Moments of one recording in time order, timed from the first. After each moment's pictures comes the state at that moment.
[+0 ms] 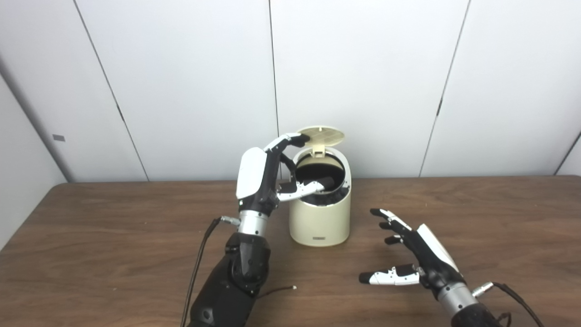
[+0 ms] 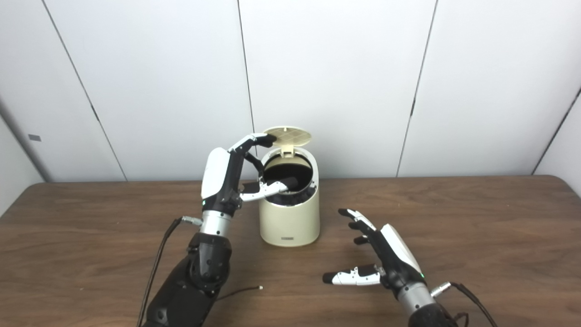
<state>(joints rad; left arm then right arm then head) -0.60 0.03 -0.22 0.44 0.57 -0.26 0.44 -0.18 -0.22 0.13 -0.13 -0.42 0.15 0.14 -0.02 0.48</state>
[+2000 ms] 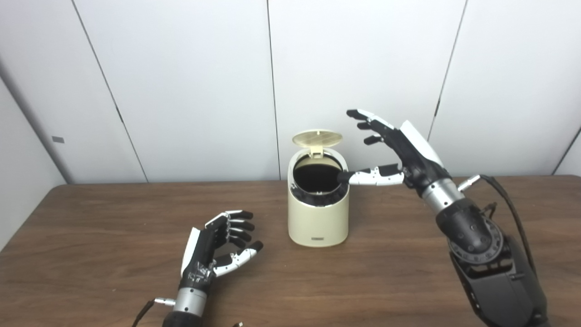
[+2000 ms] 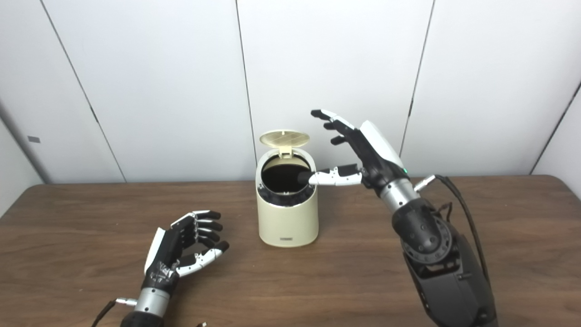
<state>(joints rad) -0.20 0.11 -0.02 0.21 0.12 -0.23 0.03 -0.62 -0.27 0.15 -0.11 -0.43 0.19 0.21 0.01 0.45</state>
